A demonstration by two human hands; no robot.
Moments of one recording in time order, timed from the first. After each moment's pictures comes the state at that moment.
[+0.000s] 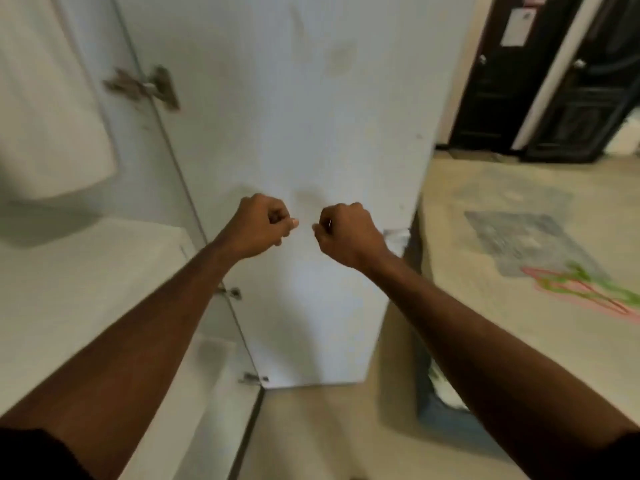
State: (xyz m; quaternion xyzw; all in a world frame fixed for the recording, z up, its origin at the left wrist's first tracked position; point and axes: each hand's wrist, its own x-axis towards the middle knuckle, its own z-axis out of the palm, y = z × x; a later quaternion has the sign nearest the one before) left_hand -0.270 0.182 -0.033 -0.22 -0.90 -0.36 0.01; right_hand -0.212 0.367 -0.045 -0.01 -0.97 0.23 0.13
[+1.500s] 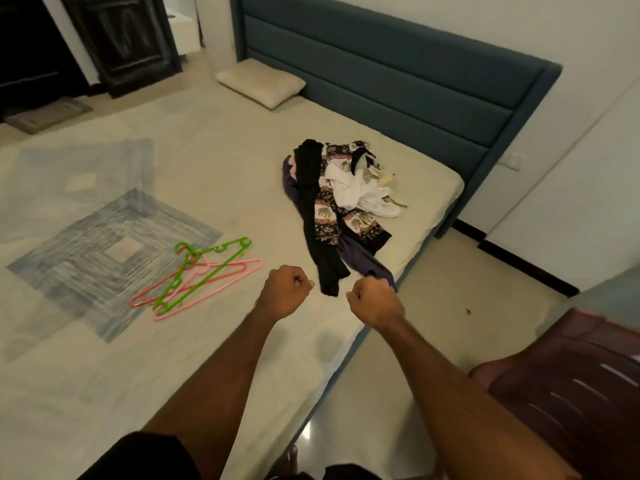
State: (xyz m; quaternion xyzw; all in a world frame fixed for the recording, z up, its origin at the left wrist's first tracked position) left_hand -0.022 1.289 -0.286 -0.56 -0.69 -0.29 -0.36; right_hand 0.188 1.307 -0.271 -0.67 -0.71 0.23 0.04
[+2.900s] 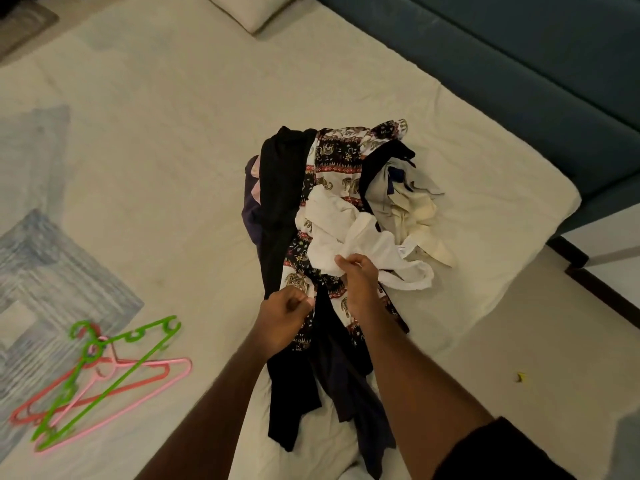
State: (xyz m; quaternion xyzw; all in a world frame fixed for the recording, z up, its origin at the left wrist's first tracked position) left_hand 0.049 1.799 -0.410 -0.39 -0.77 -0.22 -0.46; right_hand 0.182 1.913 -0.506 -0.63 -0.22 0.66 0.34
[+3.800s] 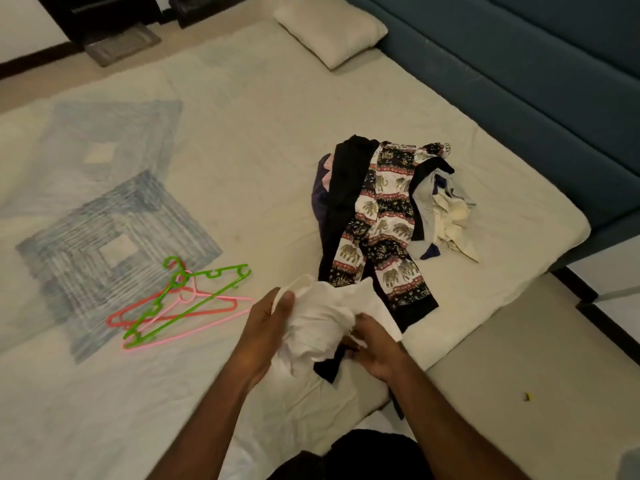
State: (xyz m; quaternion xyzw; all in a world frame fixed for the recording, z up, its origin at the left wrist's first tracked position) left_hand 0.002 1.546 -0.296 -0.22 -0.67 -0.53 -0.47; right_hand 0.192 1.646 -0.387 -0.52 -0.23 0.81 0.10
